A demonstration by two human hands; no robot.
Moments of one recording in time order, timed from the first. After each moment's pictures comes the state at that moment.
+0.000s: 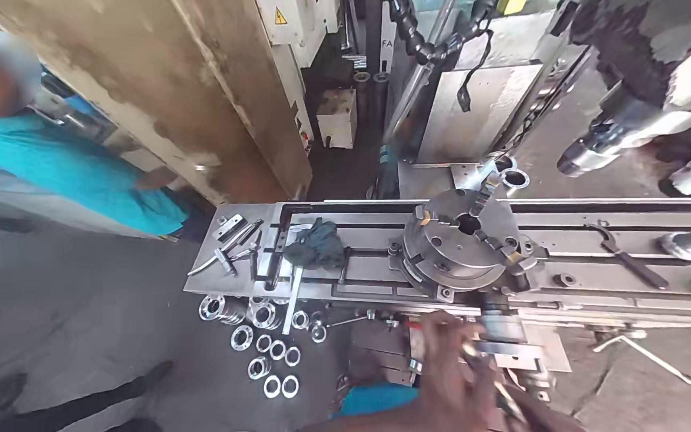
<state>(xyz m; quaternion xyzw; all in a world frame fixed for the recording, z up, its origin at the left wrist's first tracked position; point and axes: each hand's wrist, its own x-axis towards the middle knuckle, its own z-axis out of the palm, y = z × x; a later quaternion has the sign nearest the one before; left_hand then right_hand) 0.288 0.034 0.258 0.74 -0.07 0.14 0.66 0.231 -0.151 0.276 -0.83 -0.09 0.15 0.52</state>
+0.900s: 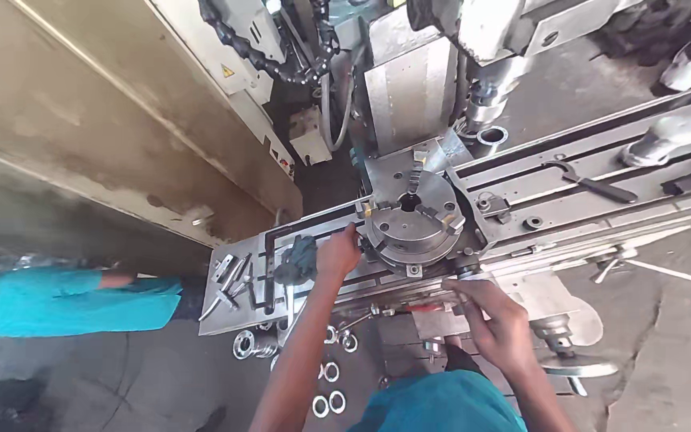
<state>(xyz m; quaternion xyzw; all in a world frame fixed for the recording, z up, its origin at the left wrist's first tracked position) 0.475 0.142 0.273 0.99 0.01 -0.13 0.07 0.310 -0.118 0.228 -0.84 -0.13 -0.25 0.47</state>
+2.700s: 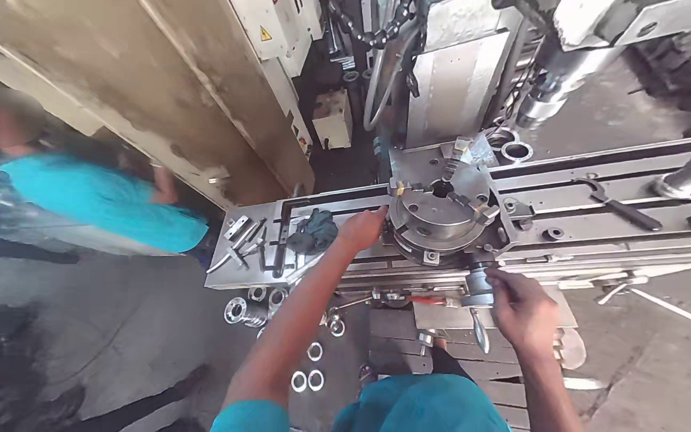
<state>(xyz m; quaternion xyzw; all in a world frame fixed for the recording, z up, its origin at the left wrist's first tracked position) 0.485 0.152 0.268 0.97 -0.16 -0.19 0.05 0.313 -0.149 0.199 -0.91 -0.01 -0.23 0.35</state>
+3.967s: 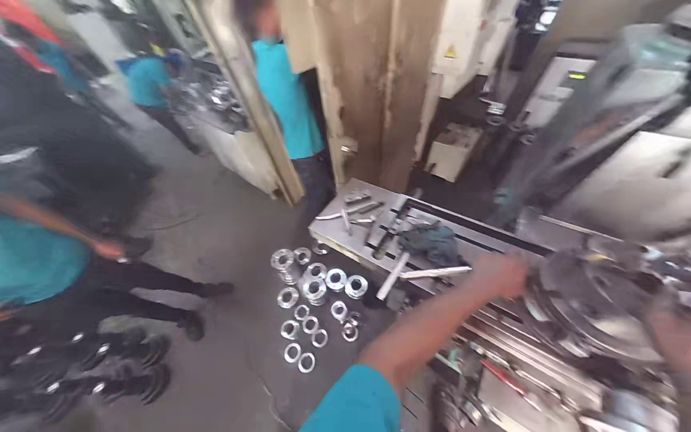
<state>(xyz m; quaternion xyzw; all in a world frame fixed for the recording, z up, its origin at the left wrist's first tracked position) 0.450 0.154 0.256 0.97 -0.09 -0.09 0.23 0.447 -0.089 0.295 -0.96 -0.06 -0.24 0.14</state>
